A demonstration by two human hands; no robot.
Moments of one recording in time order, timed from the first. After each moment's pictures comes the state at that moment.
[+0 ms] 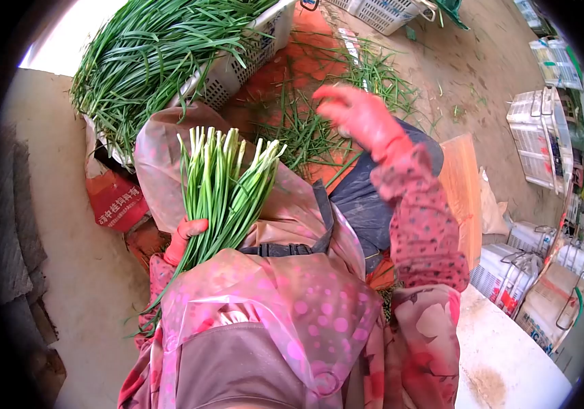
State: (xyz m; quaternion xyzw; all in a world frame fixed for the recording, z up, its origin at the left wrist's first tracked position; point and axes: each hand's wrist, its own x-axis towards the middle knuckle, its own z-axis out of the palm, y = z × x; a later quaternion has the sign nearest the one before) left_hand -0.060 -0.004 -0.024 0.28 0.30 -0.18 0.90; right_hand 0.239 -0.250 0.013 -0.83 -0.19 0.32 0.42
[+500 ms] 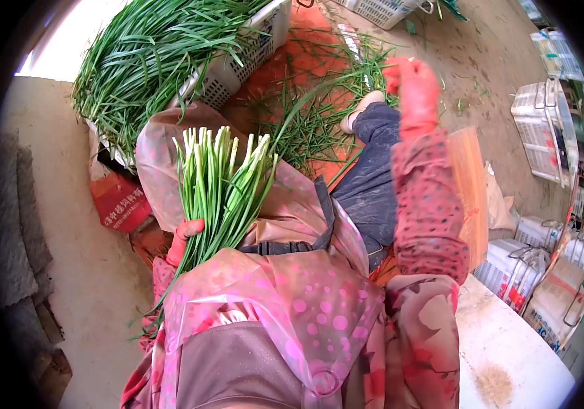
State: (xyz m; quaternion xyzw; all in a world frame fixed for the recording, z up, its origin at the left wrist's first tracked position) left_hand -0.067 -0.002 -0.026 0.25 0.32 -0.18 0.90; right_hand 0.293 -0.290 0.011 -0.80 0.09 0.11 0.58
